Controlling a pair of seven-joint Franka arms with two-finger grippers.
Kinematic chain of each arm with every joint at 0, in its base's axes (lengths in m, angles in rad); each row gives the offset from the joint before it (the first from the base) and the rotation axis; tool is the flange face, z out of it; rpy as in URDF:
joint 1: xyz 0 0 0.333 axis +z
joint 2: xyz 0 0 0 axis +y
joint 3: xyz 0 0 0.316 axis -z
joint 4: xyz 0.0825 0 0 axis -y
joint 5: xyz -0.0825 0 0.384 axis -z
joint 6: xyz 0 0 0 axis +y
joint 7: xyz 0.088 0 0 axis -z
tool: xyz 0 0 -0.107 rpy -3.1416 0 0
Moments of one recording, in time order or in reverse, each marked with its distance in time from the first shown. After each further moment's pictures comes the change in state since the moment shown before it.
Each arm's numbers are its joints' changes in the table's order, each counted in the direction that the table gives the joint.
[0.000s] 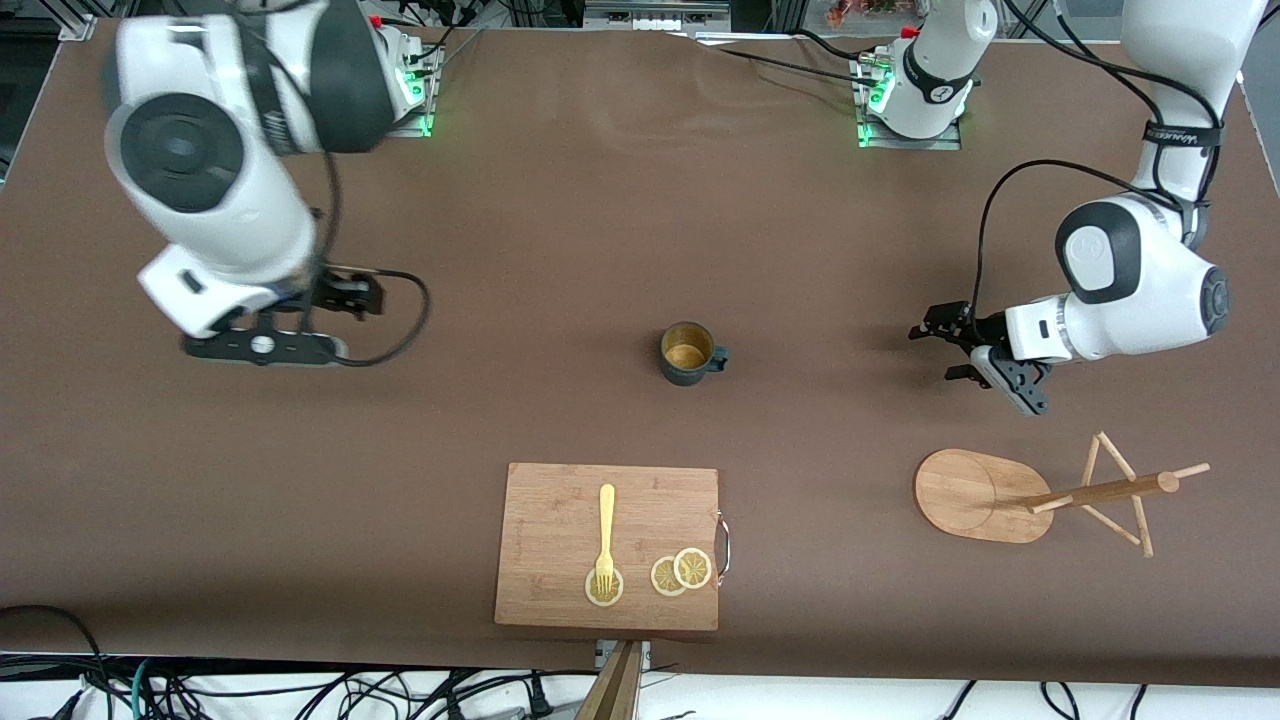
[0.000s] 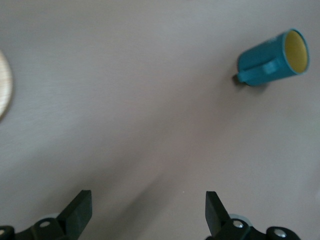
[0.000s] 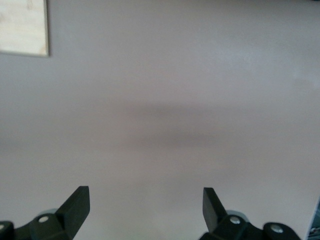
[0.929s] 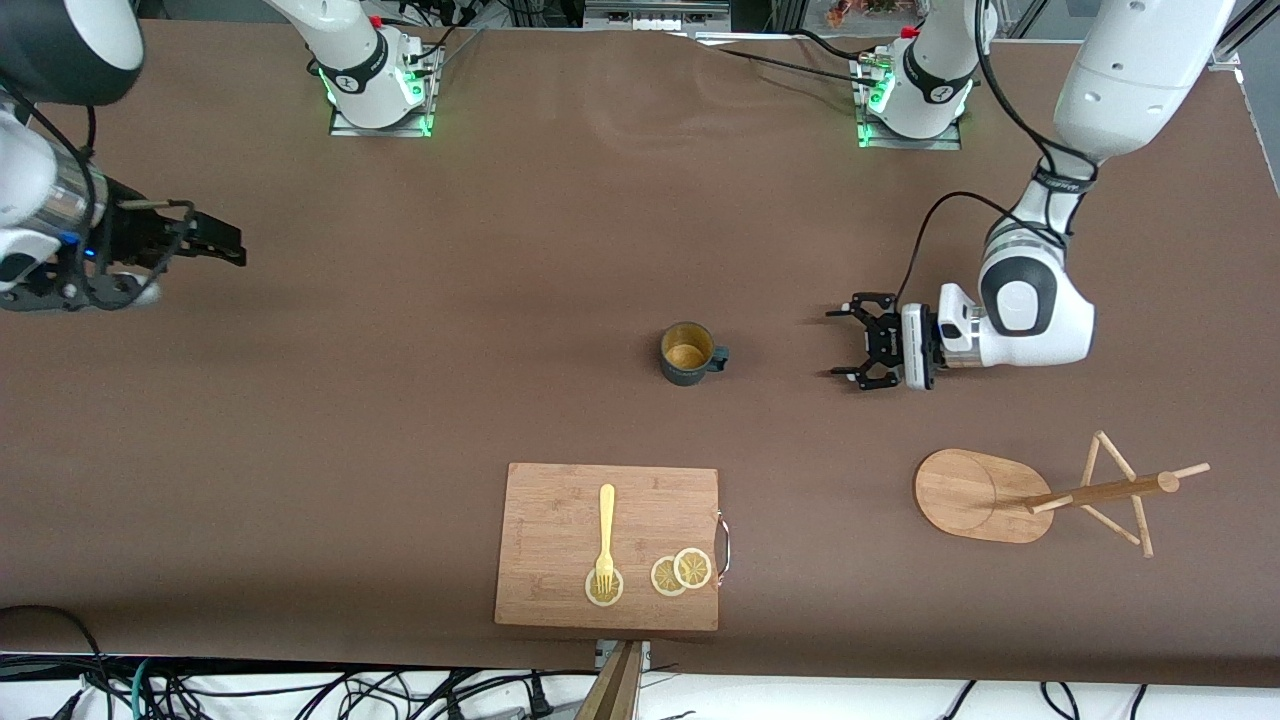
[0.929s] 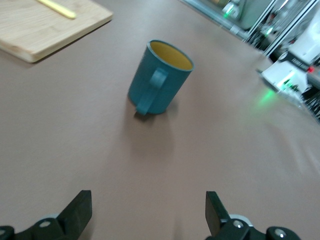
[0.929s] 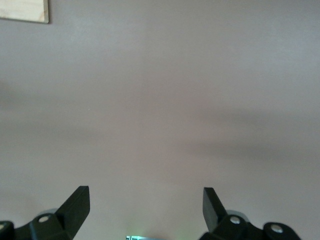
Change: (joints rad) left arm -0.025 0.232 0.062 -0.027 0.556 0.097 0.992; right arm -0.636 -0.338 -0.443 -0.433 -0.072 -0.172 -0.198
